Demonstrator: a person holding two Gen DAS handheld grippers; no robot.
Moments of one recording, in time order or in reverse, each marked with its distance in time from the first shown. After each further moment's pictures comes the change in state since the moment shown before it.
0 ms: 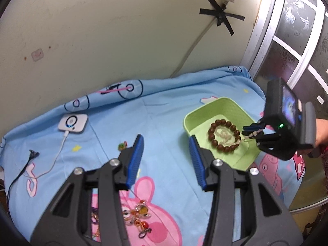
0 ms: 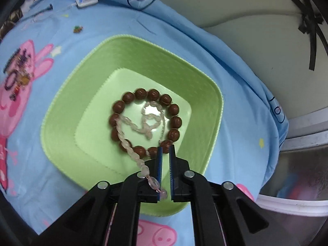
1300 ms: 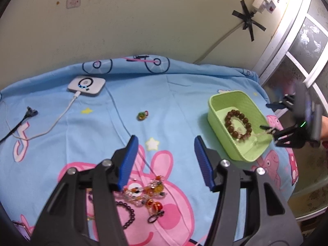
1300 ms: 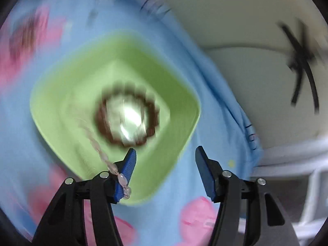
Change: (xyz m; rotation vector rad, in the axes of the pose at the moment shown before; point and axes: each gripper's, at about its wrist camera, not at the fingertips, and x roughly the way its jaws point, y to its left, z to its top) left arm -0.002 0.064 -0.054 -0.171 0.011 -0.054; right arm 0.000 0.011 -0.028 -0.293 -0.069 -0.229
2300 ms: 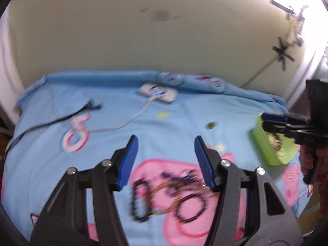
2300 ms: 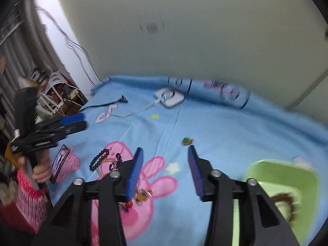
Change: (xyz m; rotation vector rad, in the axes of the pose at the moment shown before) left arm -0.068 0.125 -0.034 -0.156 -0.133 0.195; right arm -0.044 0.030 0.153 0.534 -0.470 0.685
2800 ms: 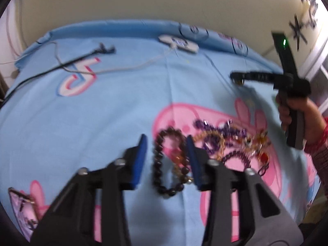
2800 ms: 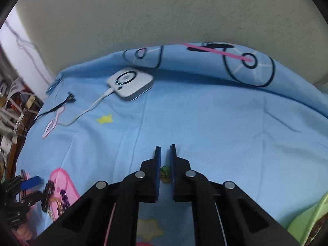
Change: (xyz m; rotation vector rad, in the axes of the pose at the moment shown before) left arm 0.051 0.023 -0.072 -0.002 0.140 0.002; right arm 0.122 -0.023 0.011 0.125 0.078 -0.166
